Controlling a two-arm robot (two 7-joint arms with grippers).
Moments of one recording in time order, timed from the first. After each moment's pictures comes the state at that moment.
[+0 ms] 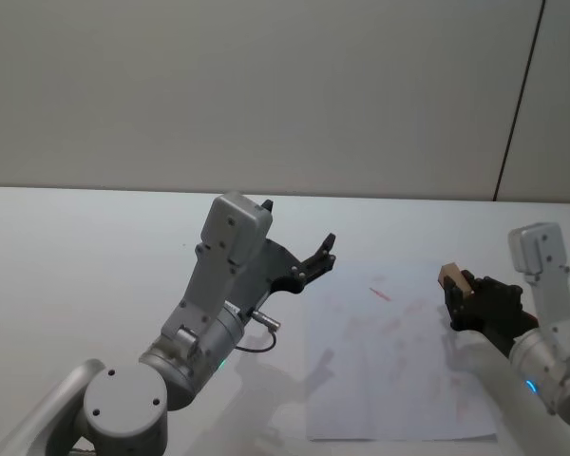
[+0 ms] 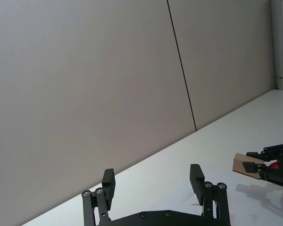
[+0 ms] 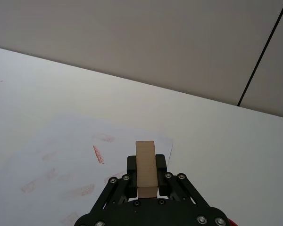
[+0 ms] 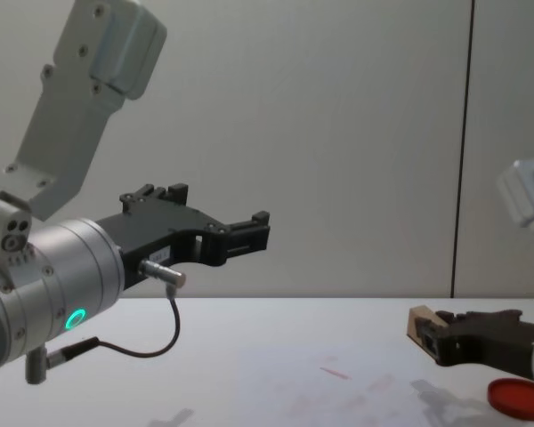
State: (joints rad) left arm -0.24 0.38 0.45 -1.63 -0.20 0.01 -0.01; right arm 0.30 0.15 -0.27 -1.26 0.09 0.12 0.19
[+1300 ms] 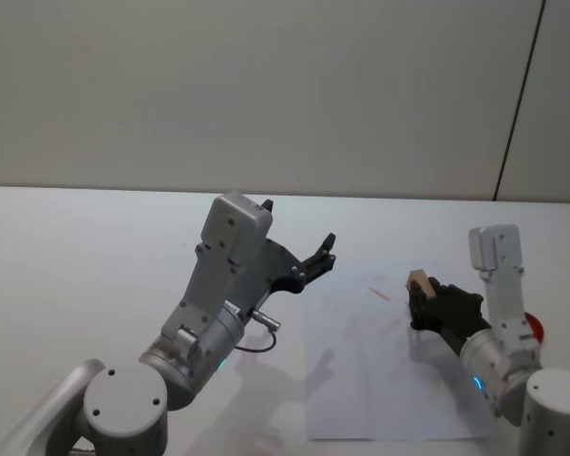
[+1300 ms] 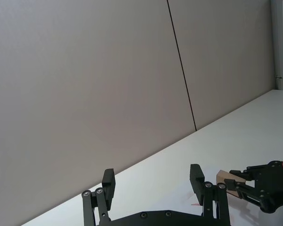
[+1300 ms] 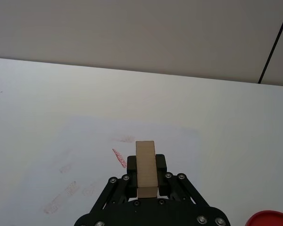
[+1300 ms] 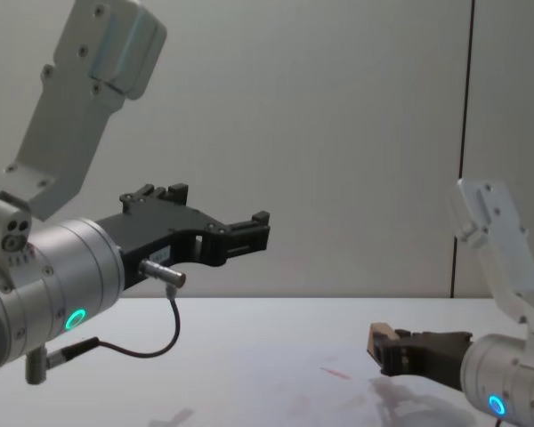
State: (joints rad) left arm -0.24 0.38 0.45 -1.63 -0.20 0.01 -0.01; right arm 0.35 0.05 -0.32 -1.17 0.16 0.15 0.06
